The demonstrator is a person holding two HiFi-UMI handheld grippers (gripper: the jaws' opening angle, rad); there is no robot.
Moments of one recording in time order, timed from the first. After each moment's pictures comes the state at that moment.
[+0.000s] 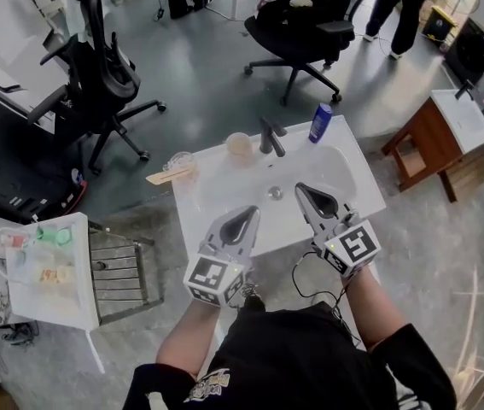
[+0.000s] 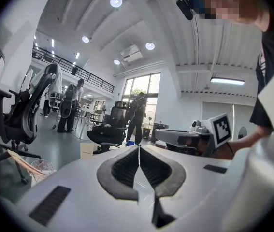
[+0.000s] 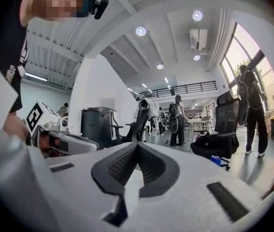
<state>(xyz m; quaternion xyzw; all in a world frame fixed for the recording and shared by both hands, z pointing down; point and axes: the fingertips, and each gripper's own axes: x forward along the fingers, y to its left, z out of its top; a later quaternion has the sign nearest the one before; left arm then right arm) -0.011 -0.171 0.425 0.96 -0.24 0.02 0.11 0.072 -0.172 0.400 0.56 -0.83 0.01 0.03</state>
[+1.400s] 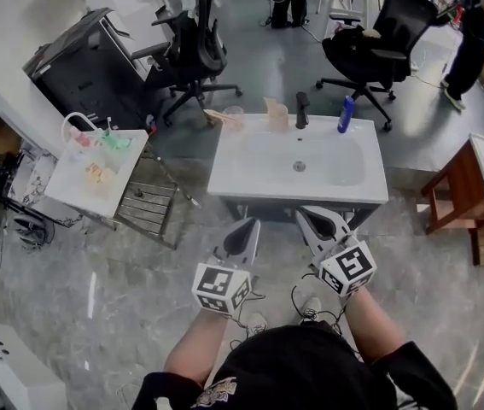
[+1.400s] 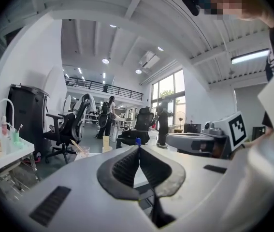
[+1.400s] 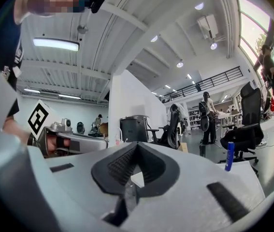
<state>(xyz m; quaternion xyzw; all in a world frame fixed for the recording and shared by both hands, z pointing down) -0.027 0.111 0.392 0.88 -0.47 0.03 0.07 0.056 0.101 0.382 0.39 -0.92 0.02 -0.01</state>
